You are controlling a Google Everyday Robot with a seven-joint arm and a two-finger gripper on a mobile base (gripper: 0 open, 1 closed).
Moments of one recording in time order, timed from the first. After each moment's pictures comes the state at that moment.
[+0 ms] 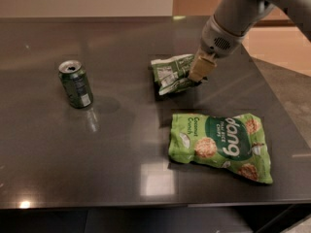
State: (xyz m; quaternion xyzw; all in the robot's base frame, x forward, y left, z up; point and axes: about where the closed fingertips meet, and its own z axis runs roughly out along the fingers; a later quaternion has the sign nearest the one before) arm 0.591 -0.106 0.902 -0.60 0.78 0.08 0.18
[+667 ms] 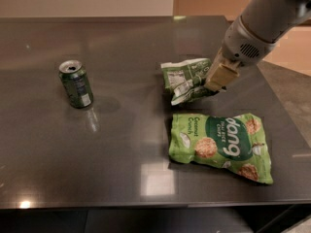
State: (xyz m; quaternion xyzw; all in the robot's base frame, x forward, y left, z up) arm 0.529 -0.137 0.923 -0.58 0.79 0.08 0.19
